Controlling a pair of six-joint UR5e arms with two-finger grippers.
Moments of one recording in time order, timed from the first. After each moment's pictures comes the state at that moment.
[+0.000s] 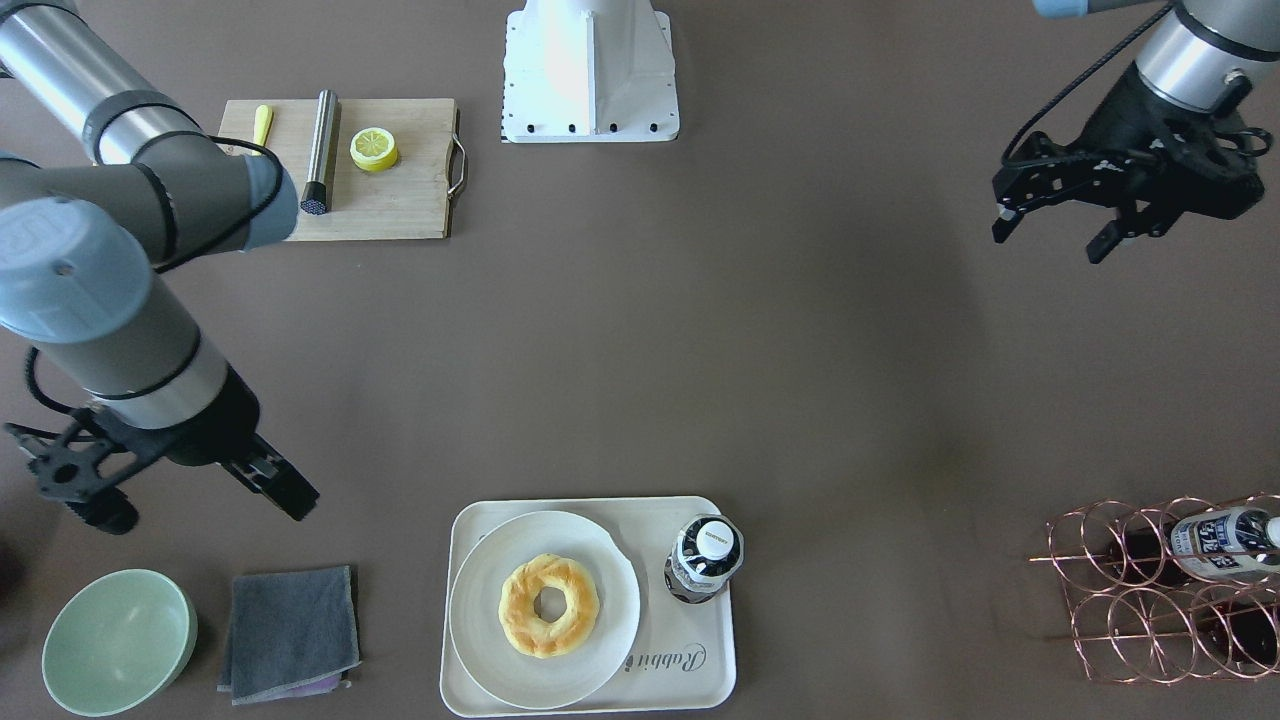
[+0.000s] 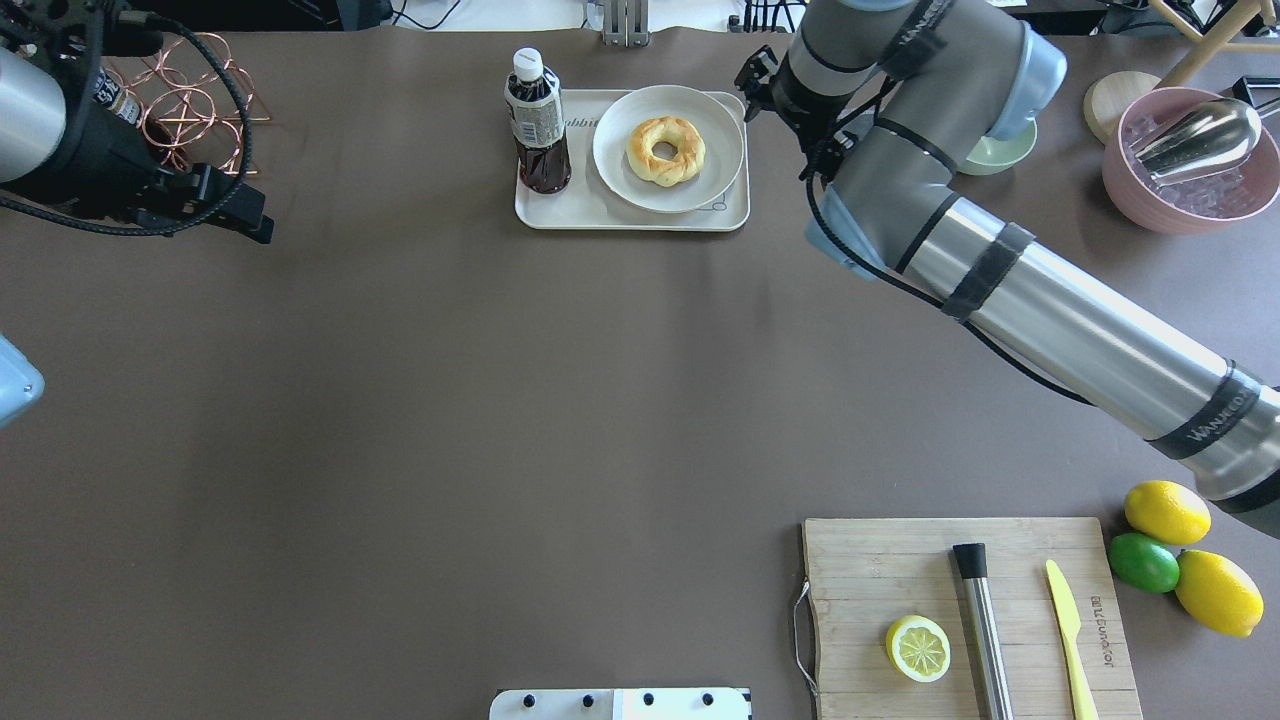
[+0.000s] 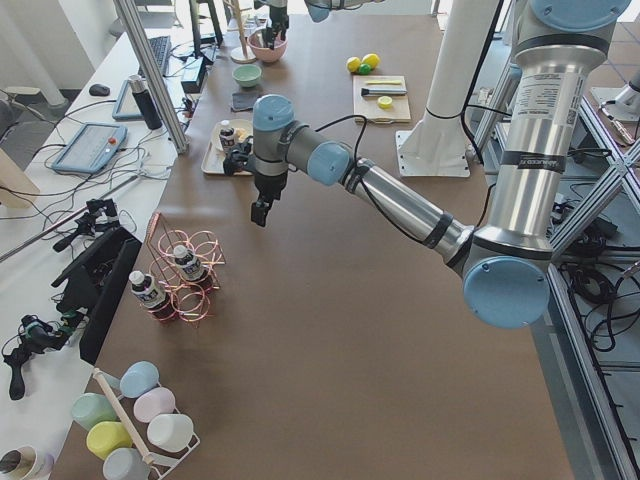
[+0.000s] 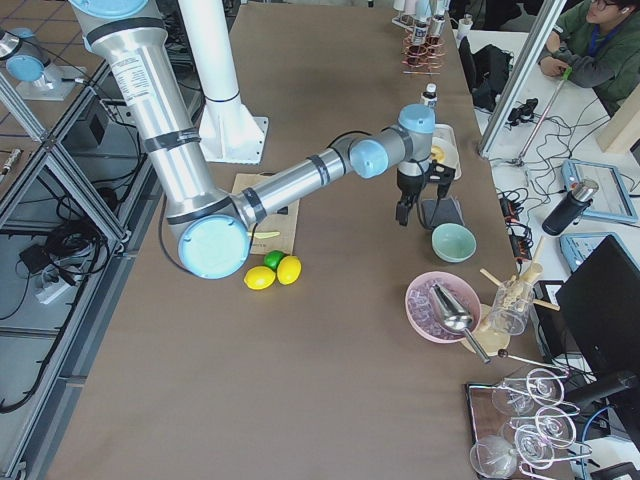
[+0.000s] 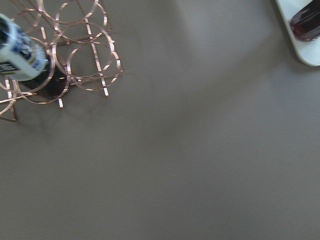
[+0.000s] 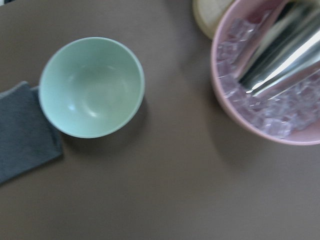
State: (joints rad) left arm -1.32 -1.70 -1.98 -1.52 -2.29 -0.20; right arm 1.16 -1.22 1.69 -1.57 2.14 1.02
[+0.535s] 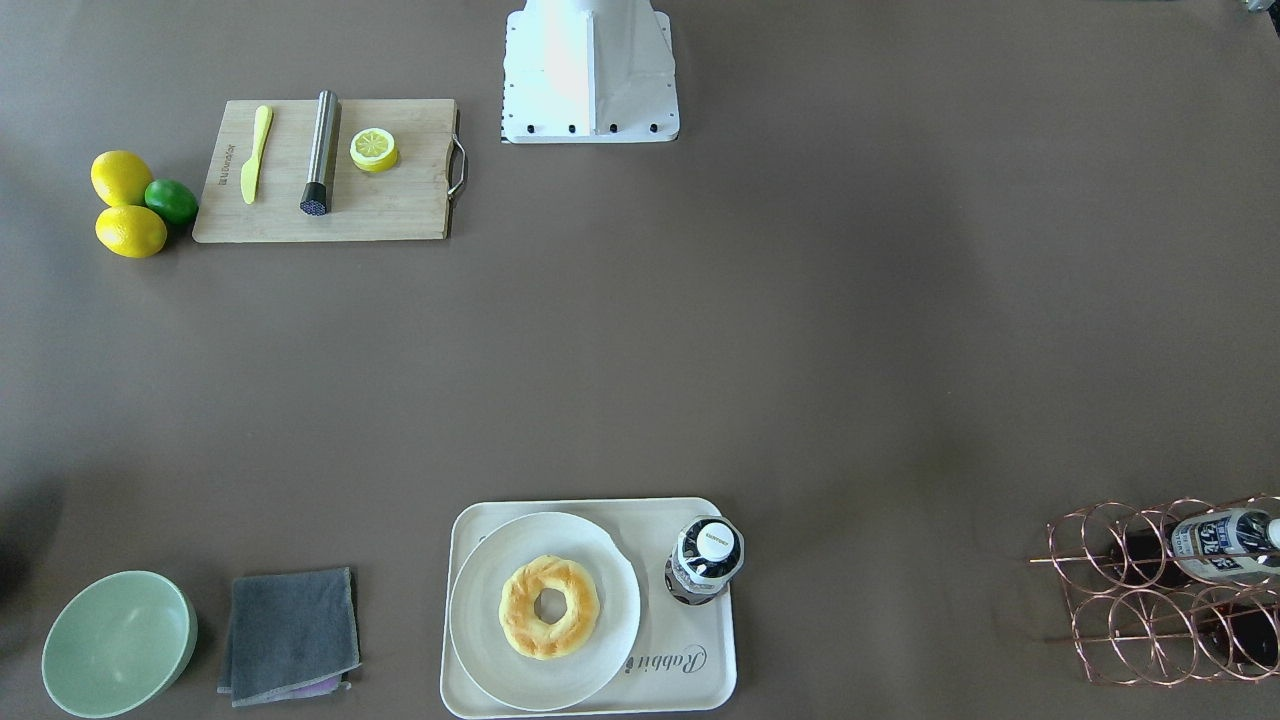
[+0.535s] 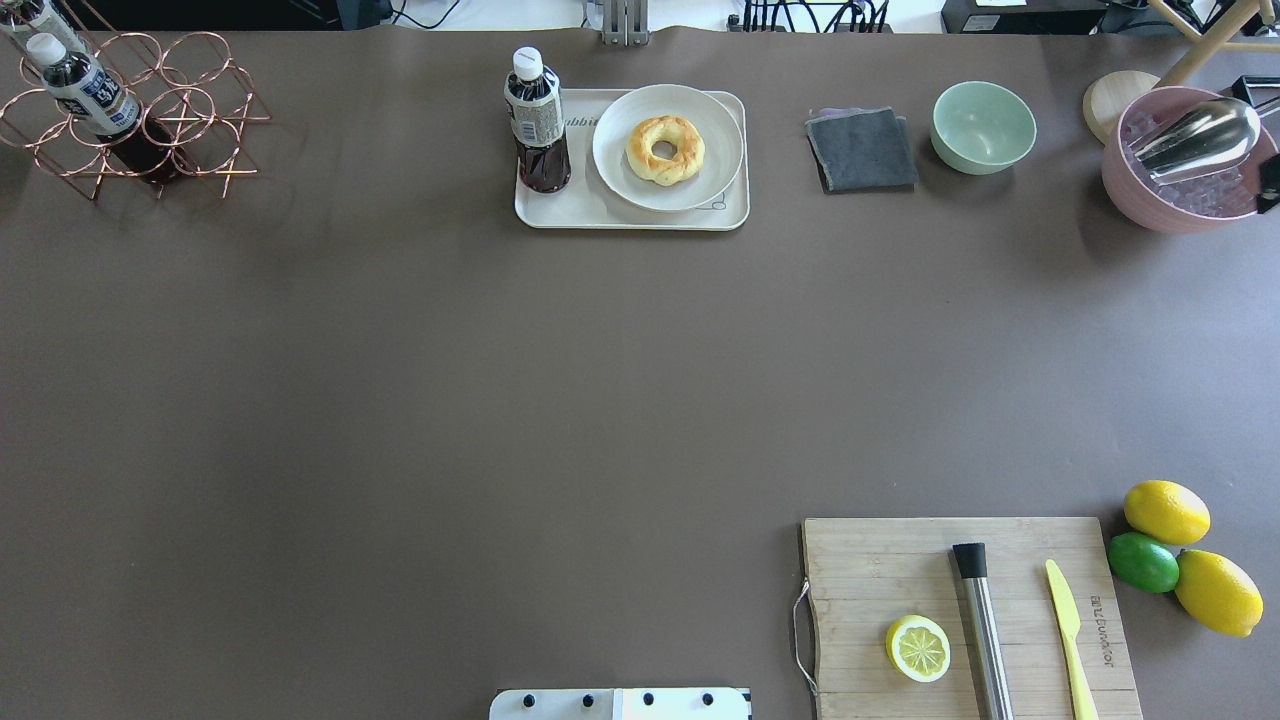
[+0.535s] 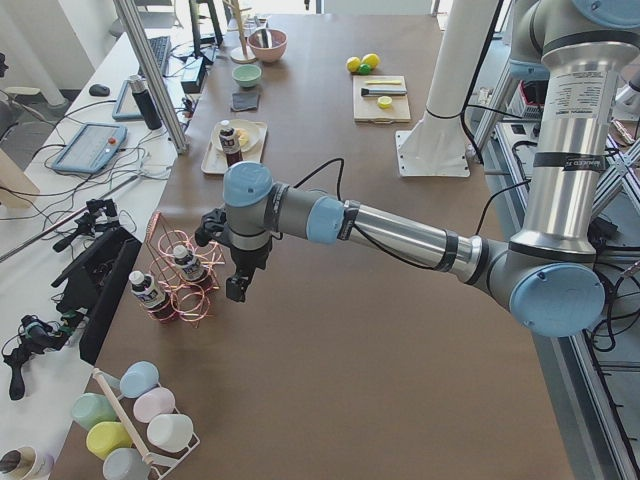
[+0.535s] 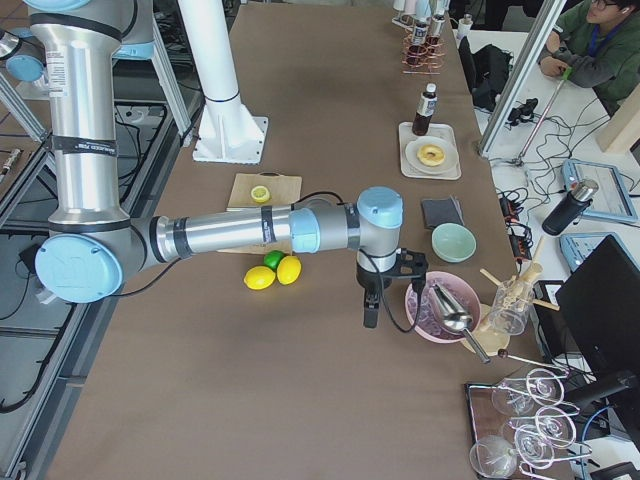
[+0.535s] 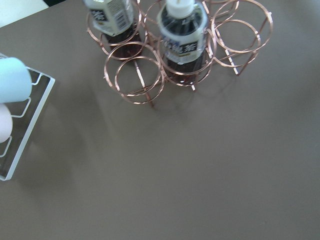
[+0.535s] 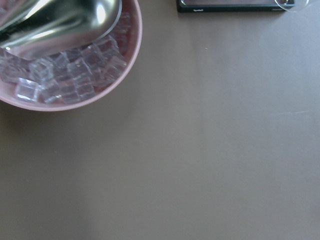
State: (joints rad) left arm -1.54 -1.65 -1.77 -1.53 -2.30 0.16; right arm 1.49 -1.58 1.74 -1.60 2.15 0.26
